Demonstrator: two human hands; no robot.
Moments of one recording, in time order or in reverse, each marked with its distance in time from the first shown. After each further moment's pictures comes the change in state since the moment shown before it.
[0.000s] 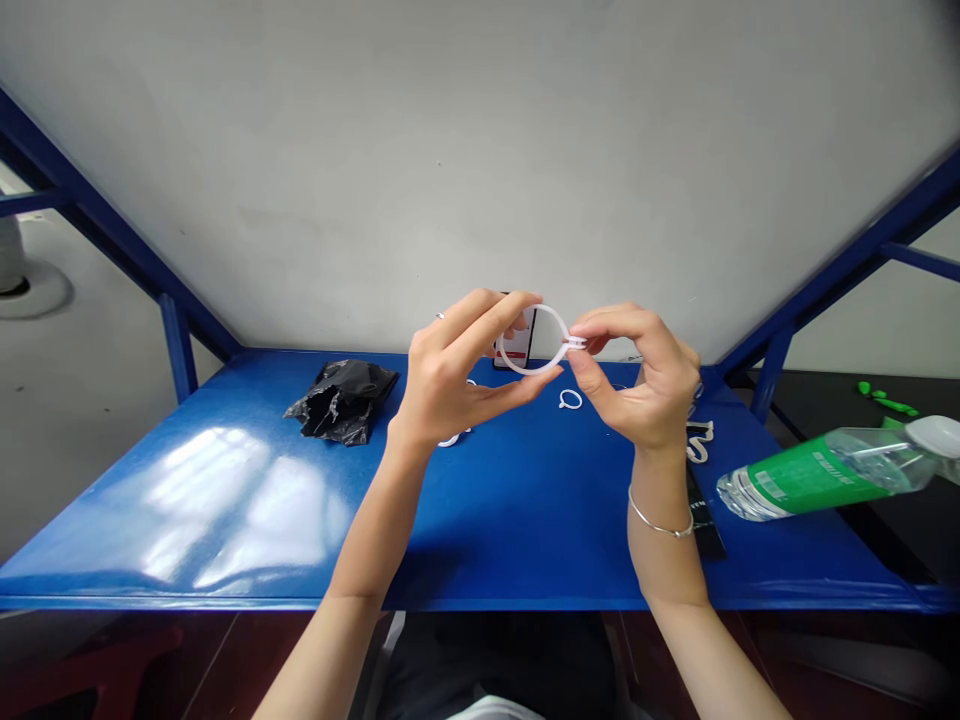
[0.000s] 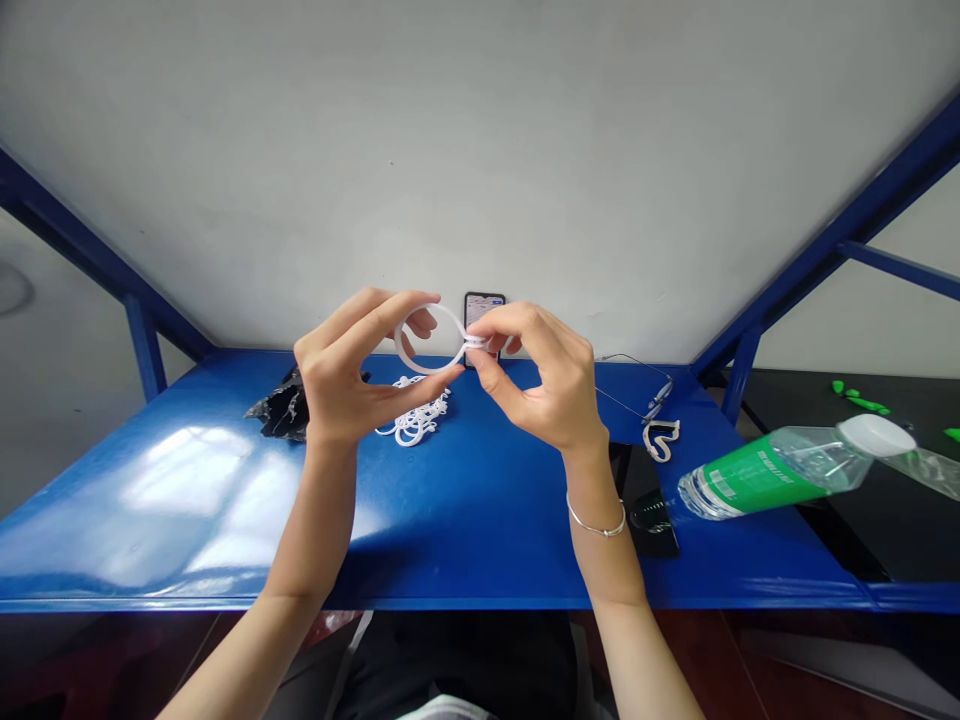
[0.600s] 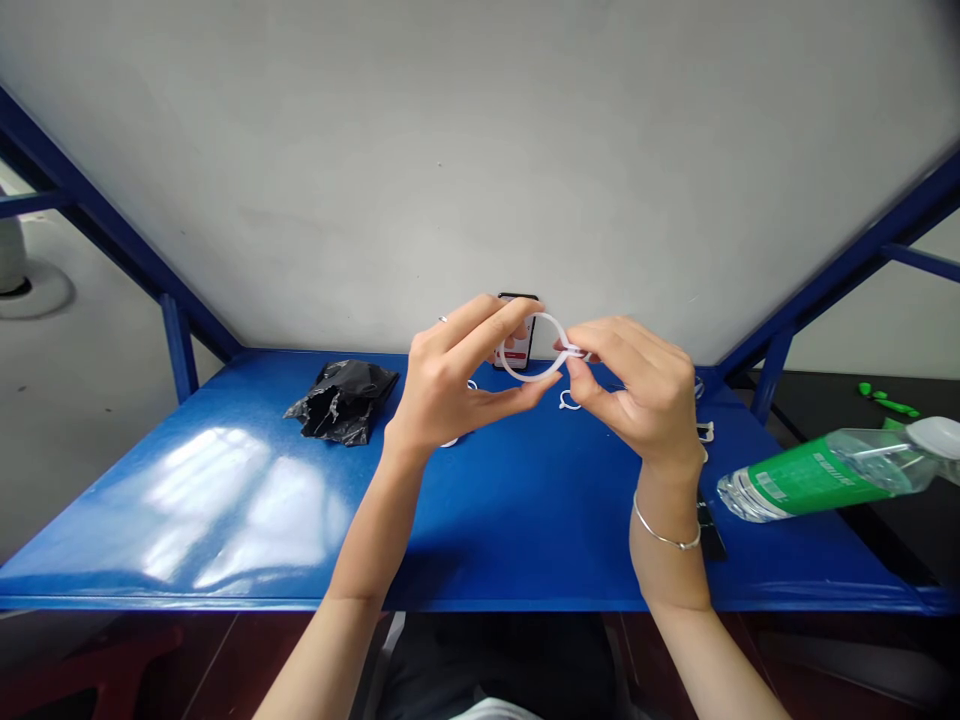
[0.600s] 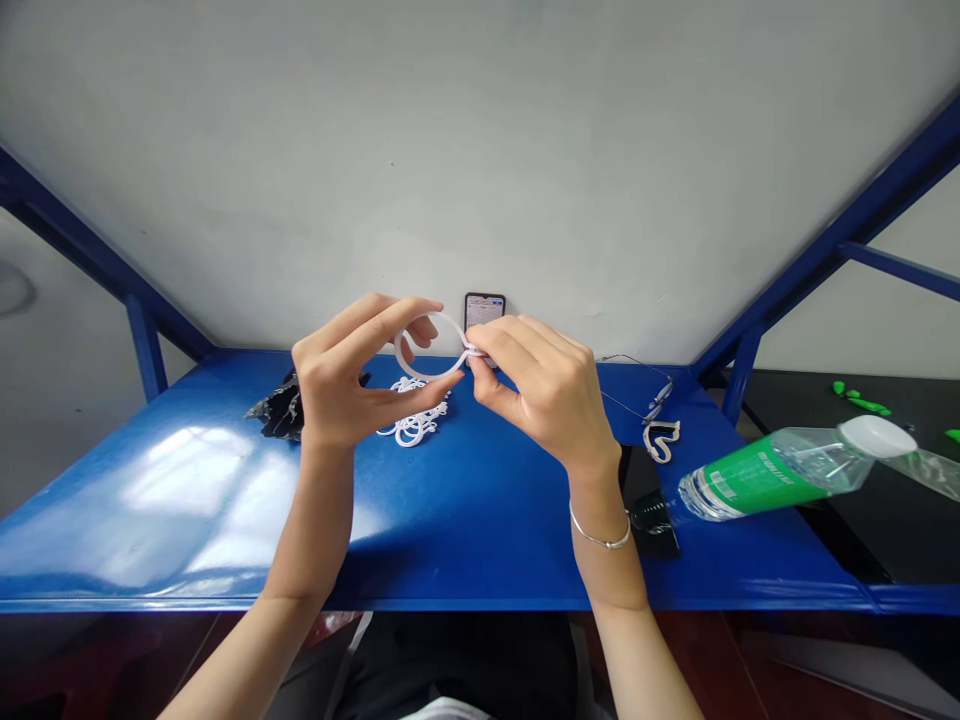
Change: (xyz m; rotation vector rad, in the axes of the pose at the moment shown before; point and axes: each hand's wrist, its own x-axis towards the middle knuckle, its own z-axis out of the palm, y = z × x) left_hand 0.001 0.002 -0.003 0.022 -0.048 -0.013; right_hand 0.004 -0.009 -0.008 -0.276 -0.146 -0.137
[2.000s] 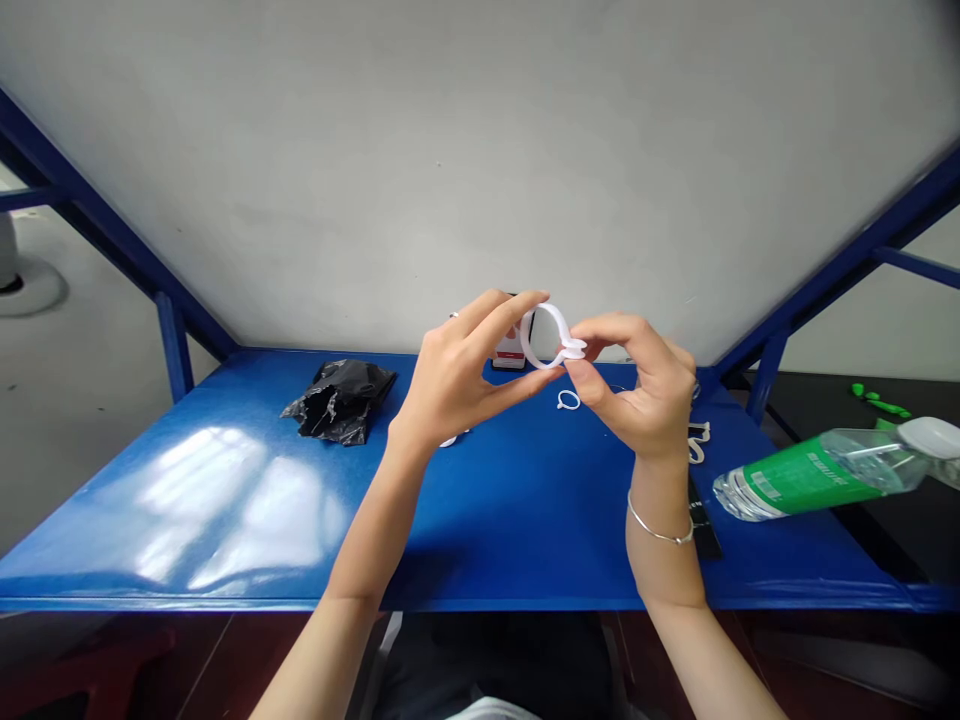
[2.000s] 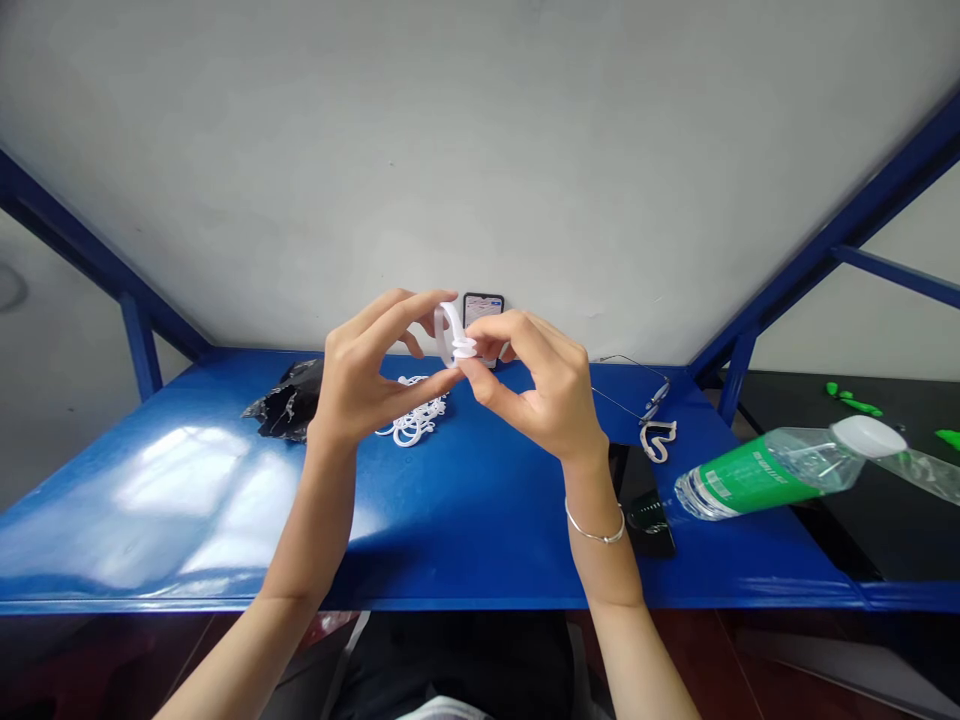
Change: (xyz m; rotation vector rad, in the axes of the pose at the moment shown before) left_hand -0.001 -0.001 0.003 -0.023 -0.148 -0.113; right_hand -0.002 0.000 0.006 0.271 0.126 0.161
